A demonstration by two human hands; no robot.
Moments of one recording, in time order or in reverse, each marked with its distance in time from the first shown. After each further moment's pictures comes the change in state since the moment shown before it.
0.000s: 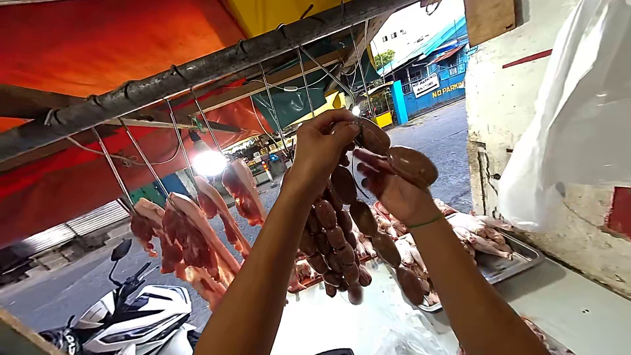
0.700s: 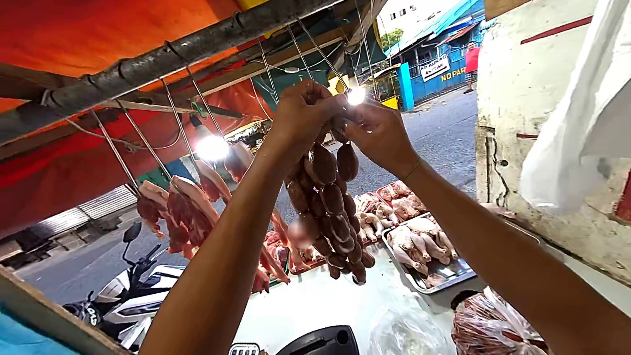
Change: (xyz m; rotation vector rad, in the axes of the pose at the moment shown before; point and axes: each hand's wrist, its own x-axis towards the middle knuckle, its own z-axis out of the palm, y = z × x) left_hand 0.006 0.014 -0.028 0.313 -0.023 0.035; right_hand 0.061 -0.010 0.030 -1.173 -0.197 -0.674
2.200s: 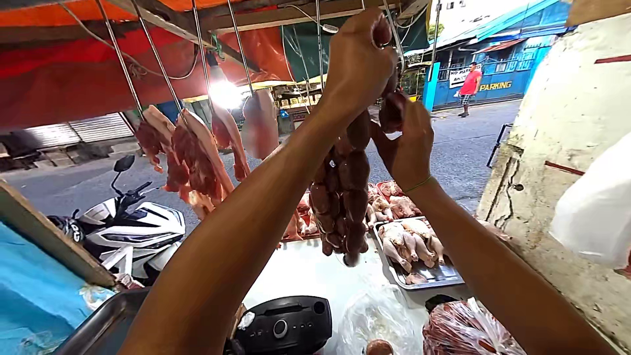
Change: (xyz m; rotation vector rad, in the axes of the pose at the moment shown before) left_hand -0.002 0.007 0.014 0.311 0.201 0.027; right_hand -0.044 0.009 0.034 -0.431 0.056 -0.041
